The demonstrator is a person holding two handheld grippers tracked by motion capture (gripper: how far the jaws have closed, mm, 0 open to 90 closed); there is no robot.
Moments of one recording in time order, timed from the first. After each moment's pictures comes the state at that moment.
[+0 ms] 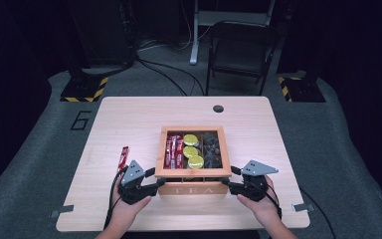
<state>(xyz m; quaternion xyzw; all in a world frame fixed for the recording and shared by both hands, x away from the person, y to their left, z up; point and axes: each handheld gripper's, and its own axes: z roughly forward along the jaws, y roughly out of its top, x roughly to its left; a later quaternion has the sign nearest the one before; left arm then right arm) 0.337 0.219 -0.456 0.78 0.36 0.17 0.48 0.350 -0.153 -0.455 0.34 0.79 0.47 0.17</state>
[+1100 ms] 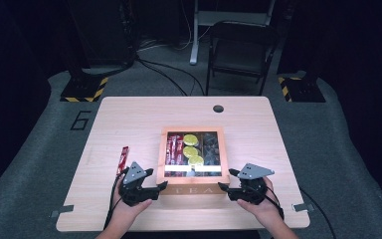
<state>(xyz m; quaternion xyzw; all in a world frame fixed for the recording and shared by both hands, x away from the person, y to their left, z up) 0.338 0.219 -0.464 0.78 0.38 0.16 0.46 0.345 -0.150 -0.455 0.31 0.82 0.44 0.17</state>
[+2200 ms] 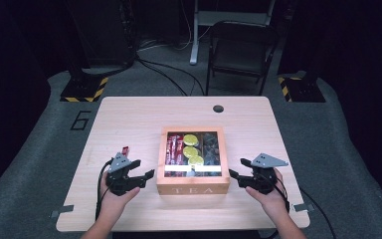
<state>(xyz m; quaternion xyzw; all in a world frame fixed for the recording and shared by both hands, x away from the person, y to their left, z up) 0.360 0.258 -0.456 0.75 0.42 0.18 0.47 0.369 -0.181 -0.451 0.36 0.78 0.46 0.19</state>
